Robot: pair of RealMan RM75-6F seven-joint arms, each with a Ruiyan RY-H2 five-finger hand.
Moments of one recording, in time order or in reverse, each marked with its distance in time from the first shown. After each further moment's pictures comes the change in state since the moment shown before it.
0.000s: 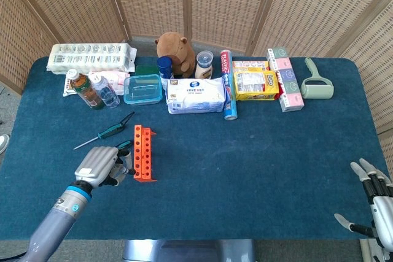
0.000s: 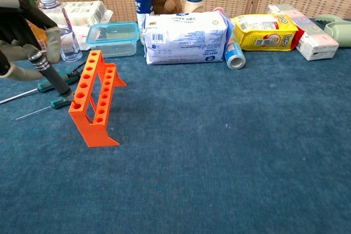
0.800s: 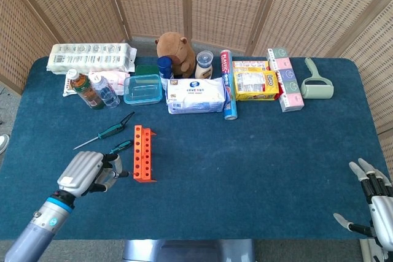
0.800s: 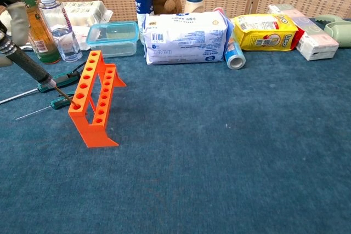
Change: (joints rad) left arm 0.193 0.125 0.044 -0.008 0.378 -0.039 -0.223; right arm 0.002 -0.009 0.002 -0.001 0.003 -0.005 -0.021
